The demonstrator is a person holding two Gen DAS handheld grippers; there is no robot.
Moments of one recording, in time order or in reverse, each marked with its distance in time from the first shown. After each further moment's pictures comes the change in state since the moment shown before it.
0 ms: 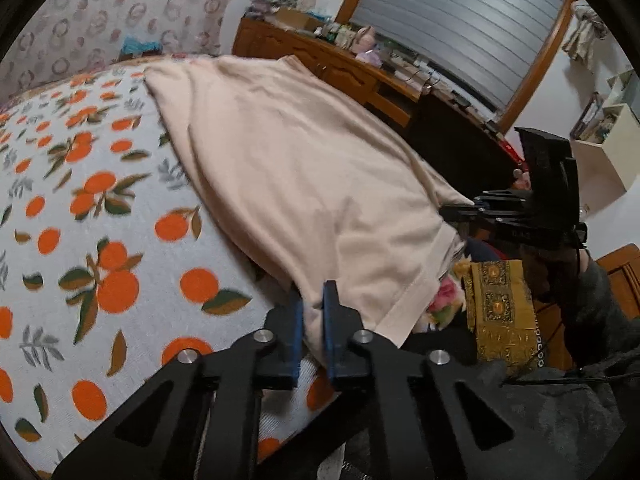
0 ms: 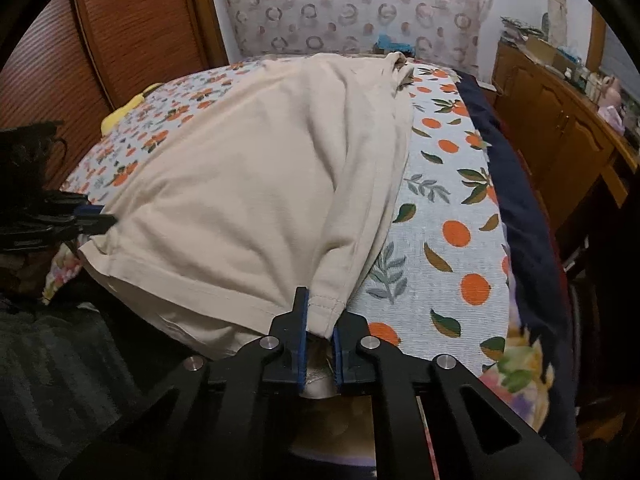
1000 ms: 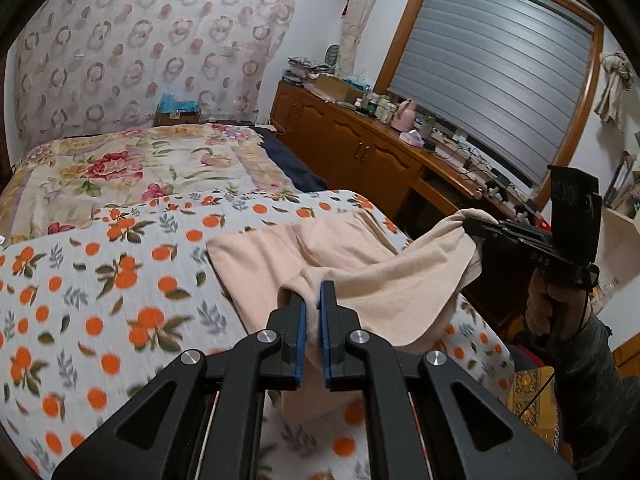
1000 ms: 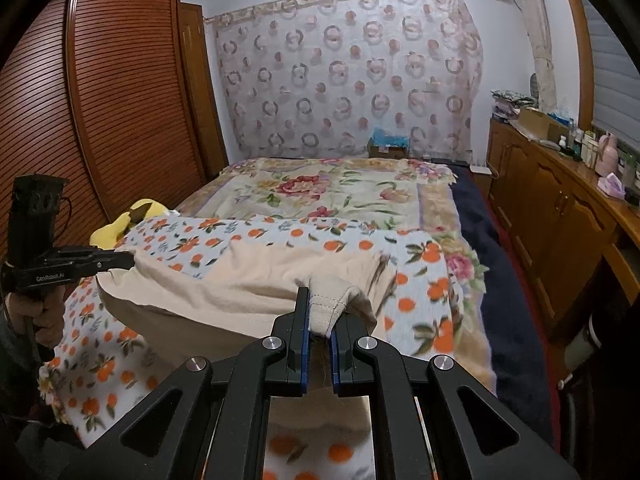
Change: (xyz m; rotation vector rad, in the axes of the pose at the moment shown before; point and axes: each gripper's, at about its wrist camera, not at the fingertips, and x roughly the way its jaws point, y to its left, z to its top) left arm -0.005 0.089 0.168 -0.046 -0.205 0.119; right arm 0.007 -0.026 0.147 -0.005 -0.329 -0.011
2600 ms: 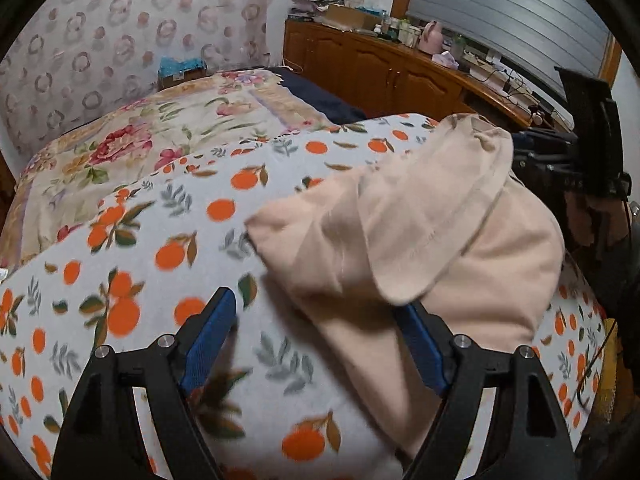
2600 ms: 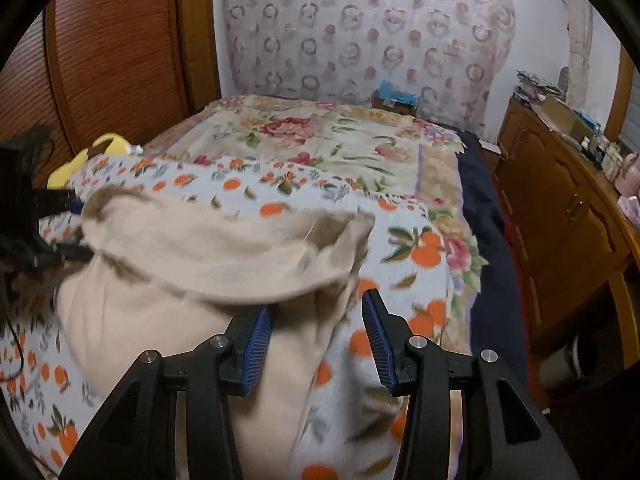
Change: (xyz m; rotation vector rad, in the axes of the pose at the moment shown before) left arm 0.108 0.047 0.009 0.132 0.240 0.138; right arm 0.101 -0.029 0.045 -0.119 0.209 -0.022
